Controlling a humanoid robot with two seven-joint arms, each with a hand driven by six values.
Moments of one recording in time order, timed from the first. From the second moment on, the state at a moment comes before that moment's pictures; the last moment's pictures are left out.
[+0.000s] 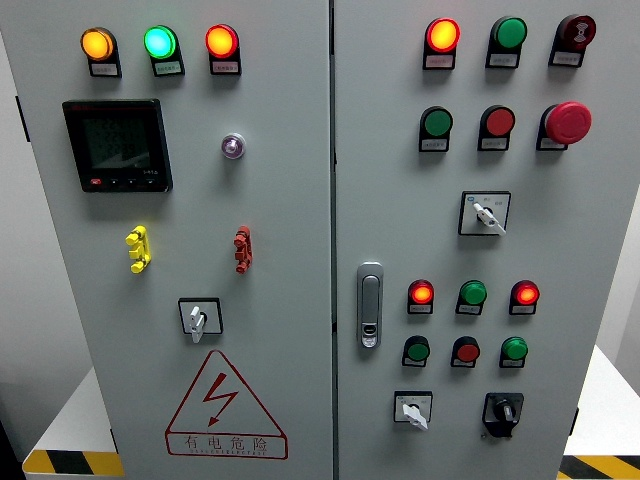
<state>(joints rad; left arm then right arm) -0.03 -0.07 -0.24 0.01 0.26 -0.26 -0.09 -0.03 0.12 -0.03 -0.16 0.09 0.17 -0.04</state>
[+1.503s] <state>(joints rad) -0.08 -0.07 -0.25 0.03 0.24 -0.26 -0.06 -0.03 0.12 -0.03 -0.16 0.09 0.17 -0.04</state>
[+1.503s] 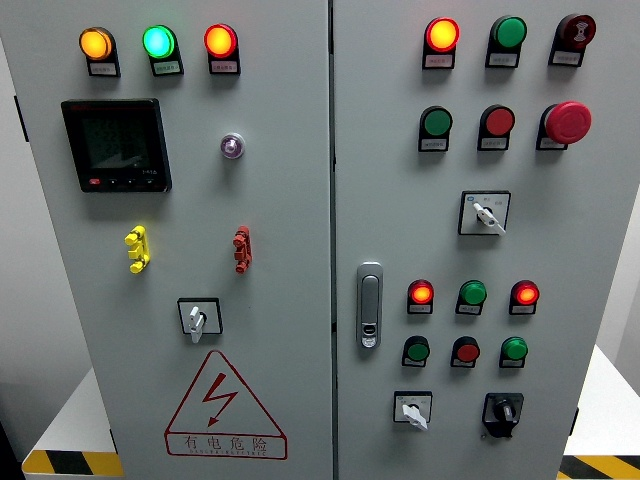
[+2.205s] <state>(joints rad) -0.08 -0.08 -1.35 -0.02 1.30 -0.25 -0.26 -0.03 0.12 -0.03 -0.16 0.09 0.17 -0.04</state>
